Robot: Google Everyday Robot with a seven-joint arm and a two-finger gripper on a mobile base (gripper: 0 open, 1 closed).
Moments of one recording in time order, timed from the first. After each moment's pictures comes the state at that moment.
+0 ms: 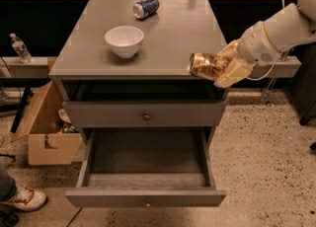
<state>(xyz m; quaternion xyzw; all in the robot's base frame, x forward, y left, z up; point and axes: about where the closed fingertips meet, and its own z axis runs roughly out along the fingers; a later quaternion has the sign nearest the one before) 0.604 -0.174 0.870 -0.67 0.66 0.11 0.32</state>
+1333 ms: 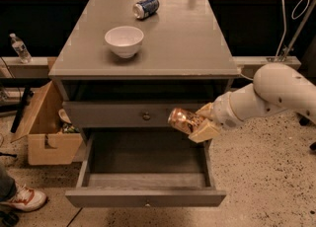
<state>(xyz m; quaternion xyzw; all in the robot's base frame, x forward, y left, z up) 0.539 -0.123 0.708 -0.59 0.74 0.17 0.29</state>
